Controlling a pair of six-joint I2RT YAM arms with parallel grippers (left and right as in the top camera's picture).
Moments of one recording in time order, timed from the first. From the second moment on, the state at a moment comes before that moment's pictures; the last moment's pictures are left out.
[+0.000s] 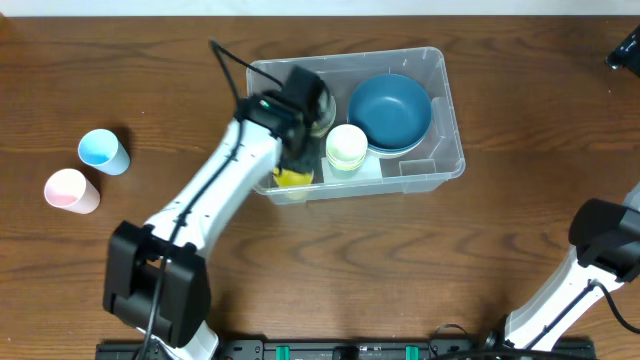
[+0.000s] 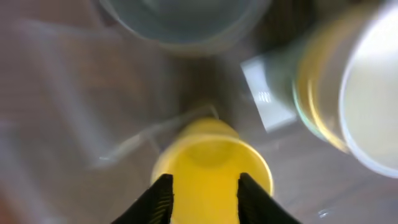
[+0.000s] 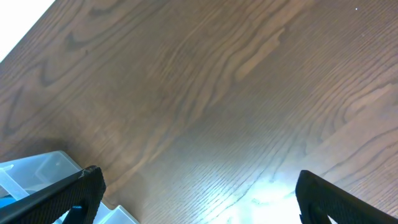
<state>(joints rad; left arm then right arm) -0.43 1.77 1.51 -1.03 -0.03 -0.15 -0.44 2.14 2.61 -1.64 0.04 0.37</state>
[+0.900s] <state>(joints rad) 0.32 1.90 1.71 -0.94 -0.17 -0.15 -0.44 2.14 2.61 -1.64 0.04 0.37</state>
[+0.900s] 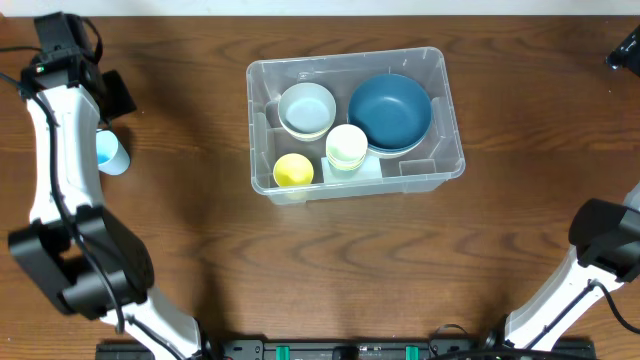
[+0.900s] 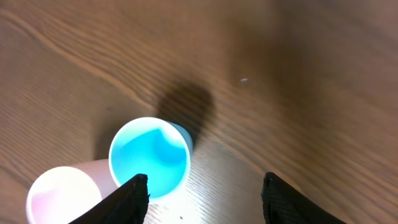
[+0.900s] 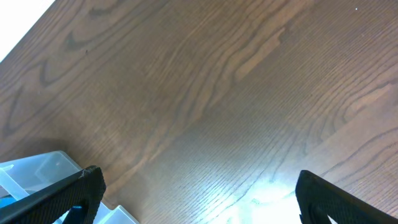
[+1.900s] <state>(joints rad) 0.35 2.11 1.71 -0.95 -0.12 -0.17 -0.44 2.14 2.61 -1.64 0.04 0.37</state>
